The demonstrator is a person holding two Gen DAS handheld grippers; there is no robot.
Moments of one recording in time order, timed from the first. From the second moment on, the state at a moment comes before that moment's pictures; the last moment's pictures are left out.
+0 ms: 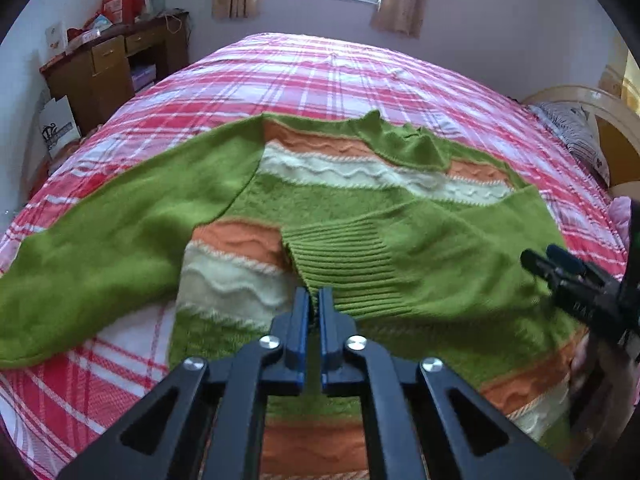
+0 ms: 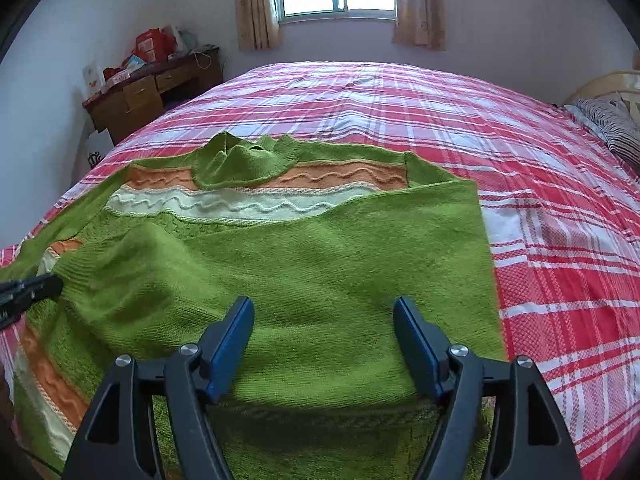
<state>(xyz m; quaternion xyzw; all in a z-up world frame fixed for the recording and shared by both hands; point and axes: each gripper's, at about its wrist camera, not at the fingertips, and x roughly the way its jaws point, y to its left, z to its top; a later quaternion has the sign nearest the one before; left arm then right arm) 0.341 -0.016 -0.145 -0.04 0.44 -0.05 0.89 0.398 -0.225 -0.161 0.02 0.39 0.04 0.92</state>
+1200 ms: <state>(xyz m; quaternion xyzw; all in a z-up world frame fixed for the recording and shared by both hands) 0.229 0.148 -0.112 -0.06 0.37 0.14 0.92 0.373 -0.071 -0.128 -0.03 0.38 0.24 0.89</state>
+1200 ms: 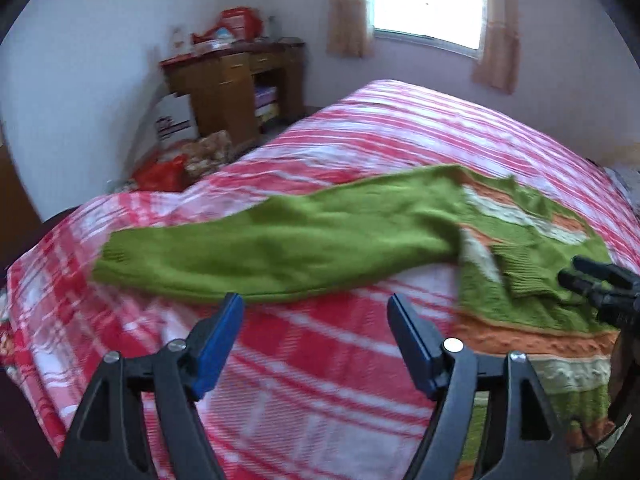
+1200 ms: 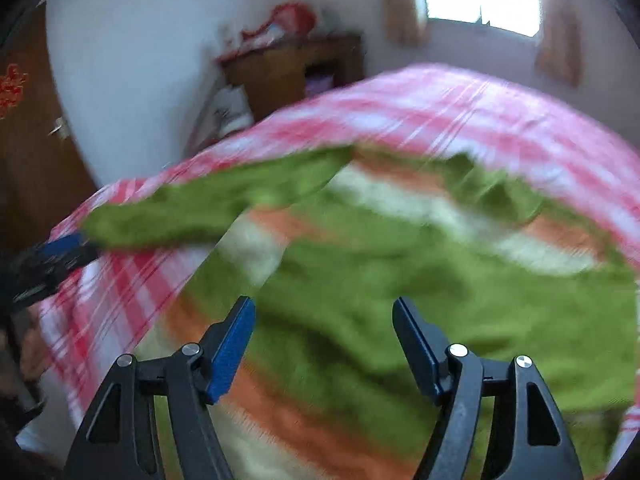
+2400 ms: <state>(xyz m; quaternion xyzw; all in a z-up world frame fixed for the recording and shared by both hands) 0.243 0.349 -0.165 -0.37 0.36 0.23 0.82 0.346 -0.034 -0.165 -0.13 0.38 0.25 0.88</state>
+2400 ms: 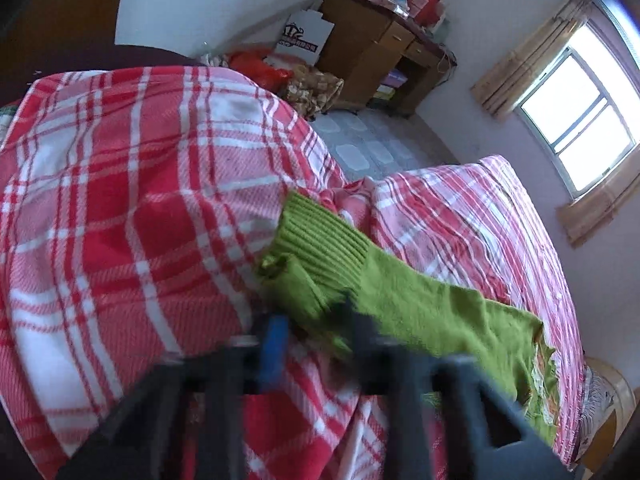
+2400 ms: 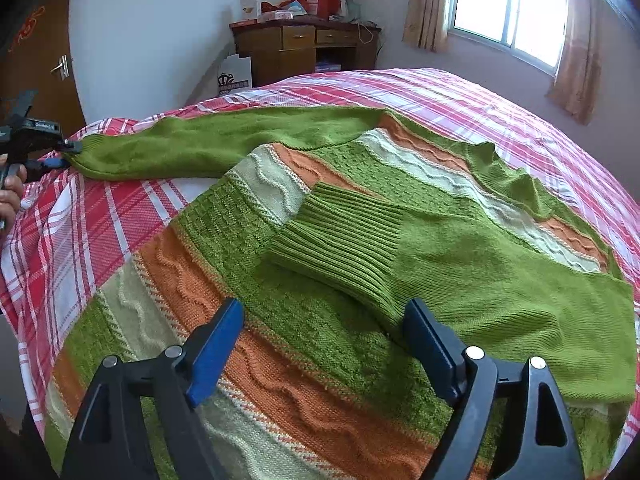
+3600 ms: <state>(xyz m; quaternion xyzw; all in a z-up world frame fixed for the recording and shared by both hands) 0.306 0.206 0.042 -0.15 0.21 0.13 0.96 0.295 -0.154 -0.112 -0.02 0.32 0.20 0.93</state>
